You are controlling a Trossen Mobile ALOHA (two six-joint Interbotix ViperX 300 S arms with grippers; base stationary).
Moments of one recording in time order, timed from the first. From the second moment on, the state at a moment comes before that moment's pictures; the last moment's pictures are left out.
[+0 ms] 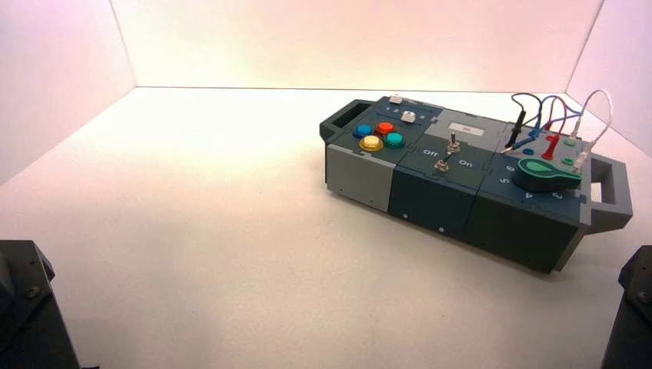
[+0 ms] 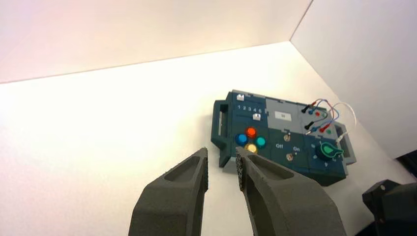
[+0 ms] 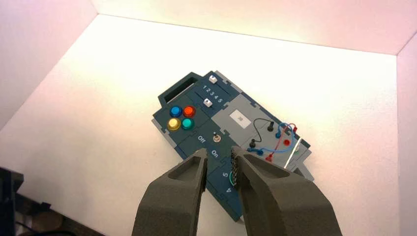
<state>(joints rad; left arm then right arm) -0.32 -1.00 0.81 -0.34 0.83 0.15 0.42 -1.28 0.78 -0.05 1.16 0.20</state>
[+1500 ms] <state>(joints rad) -0.47 -0.27 0.53 -0.34 0.78 0.36 0.42 -1.23 0.75 -0.04 1.05 0.23</state>
